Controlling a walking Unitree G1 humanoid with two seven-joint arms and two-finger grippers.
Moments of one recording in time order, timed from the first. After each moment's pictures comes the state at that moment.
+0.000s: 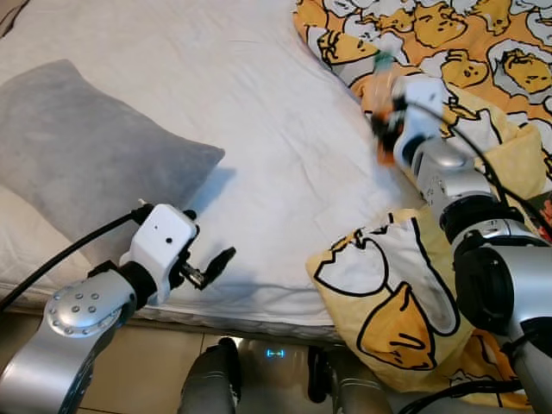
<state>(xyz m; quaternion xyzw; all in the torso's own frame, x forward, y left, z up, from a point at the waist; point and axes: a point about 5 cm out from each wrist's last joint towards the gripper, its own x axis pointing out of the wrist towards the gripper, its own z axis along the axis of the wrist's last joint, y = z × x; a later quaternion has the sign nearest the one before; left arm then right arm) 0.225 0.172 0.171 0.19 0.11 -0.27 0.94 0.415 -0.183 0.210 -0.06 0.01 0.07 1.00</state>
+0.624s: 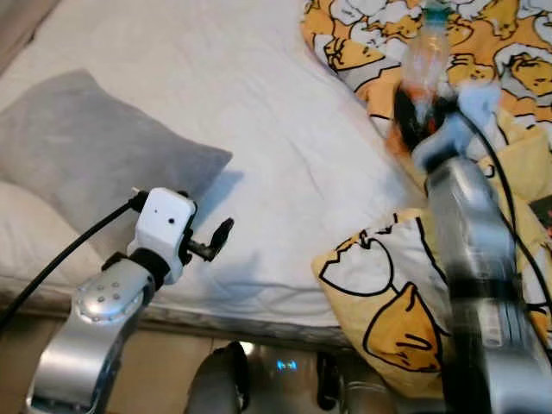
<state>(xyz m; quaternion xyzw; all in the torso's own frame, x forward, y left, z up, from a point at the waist) 0.240 0.166 0.166 0.14 0.07 -0.17 0.97 0.344 -0.185 0.209 0.04 -0.11 0.08 0.99</state>
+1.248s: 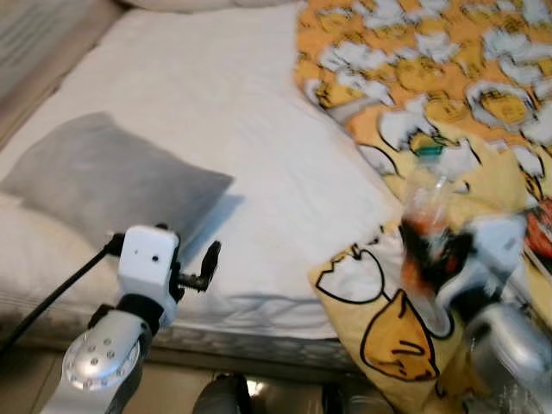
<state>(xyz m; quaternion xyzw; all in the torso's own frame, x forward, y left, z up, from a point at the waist) 0.193 0.164 0.154 0.08 0.10 -0.09 0.99 0.201 -0.178 0.155 0.02 0.09 0.07 0.99</state>
